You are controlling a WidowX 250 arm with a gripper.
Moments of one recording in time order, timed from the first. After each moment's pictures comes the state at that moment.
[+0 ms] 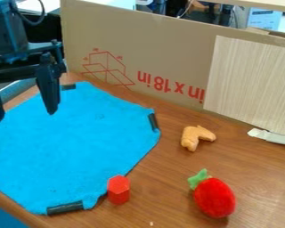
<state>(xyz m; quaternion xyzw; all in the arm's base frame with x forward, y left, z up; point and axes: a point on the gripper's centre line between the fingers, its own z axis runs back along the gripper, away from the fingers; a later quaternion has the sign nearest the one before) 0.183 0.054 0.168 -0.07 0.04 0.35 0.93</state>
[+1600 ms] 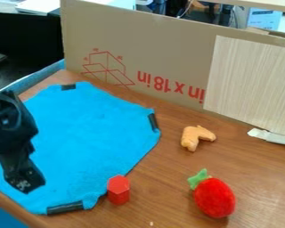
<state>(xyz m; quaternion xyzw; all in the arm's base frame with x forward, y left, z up) 0.176 0.070 0.083 0.05 -0.17 -0.28 0.94</state>
